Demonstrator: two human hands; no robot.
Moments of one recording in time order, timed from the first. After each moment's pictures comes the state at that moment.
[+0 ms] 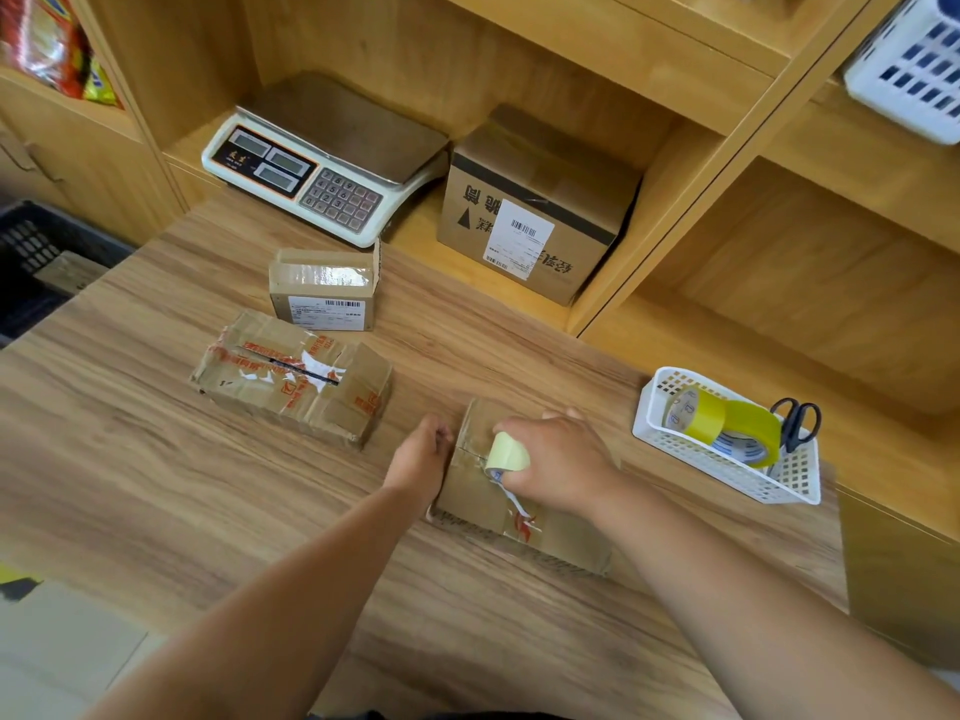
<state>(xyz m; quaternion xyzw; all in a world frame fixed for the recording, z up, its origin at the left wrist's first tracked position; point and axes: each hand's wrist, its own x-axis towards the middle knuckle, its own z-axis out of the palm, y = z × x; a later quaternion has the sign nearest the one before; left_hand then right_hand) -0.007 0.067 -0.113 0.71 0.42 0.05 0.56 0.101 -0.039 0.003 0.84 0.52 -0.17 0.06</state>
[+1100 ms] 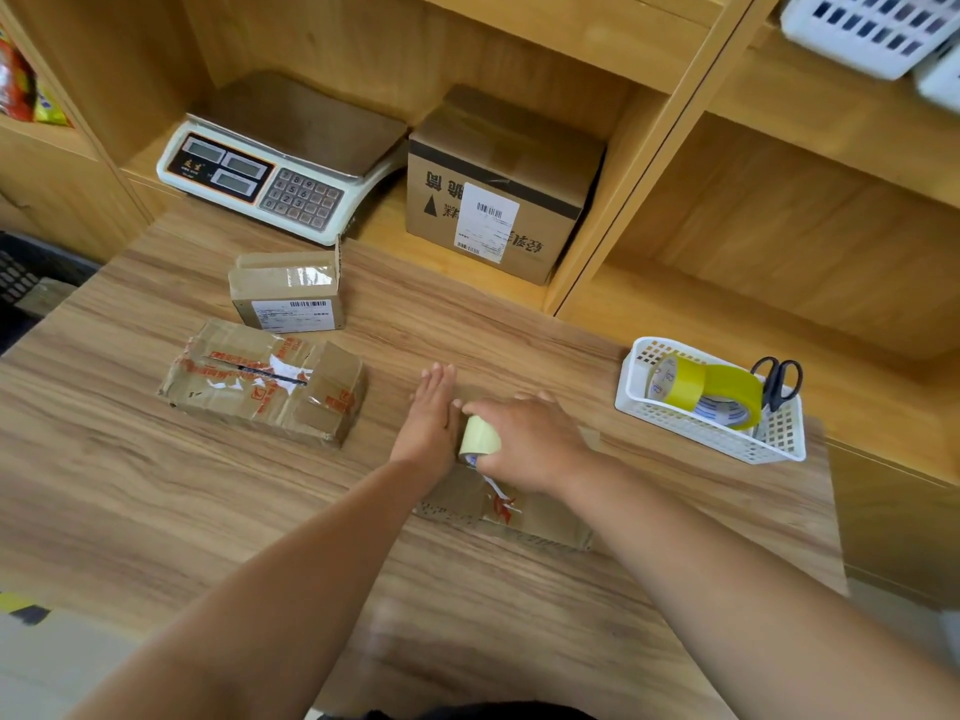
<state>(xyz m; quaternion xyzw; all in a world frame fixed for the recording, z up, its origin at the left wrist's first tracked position) 0.029 0.061 -0.102 0.82 0.29 0.06 0.48 0.105 -0.046 -0.001 0.83 0.52 -0.18 0.02</state>
